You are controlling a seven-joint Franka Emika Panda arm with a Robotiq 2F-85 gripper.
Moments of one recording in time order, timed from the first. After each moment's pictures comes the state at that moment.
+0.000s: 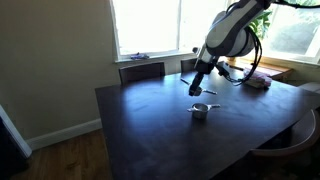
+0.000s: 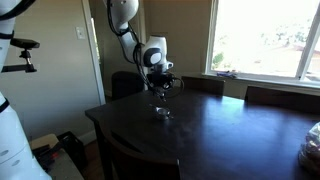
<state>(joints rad) -0.17 0.48 0.28 -2.05 0.05 2.75 -0.63</state>
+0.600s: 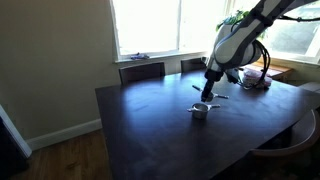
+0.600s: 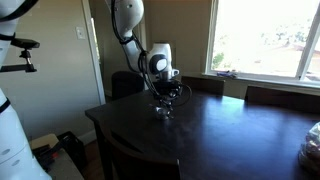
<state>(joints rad) -0.12 0.52 0.14 -2.08 -0.07 2.78 -0.55</state>
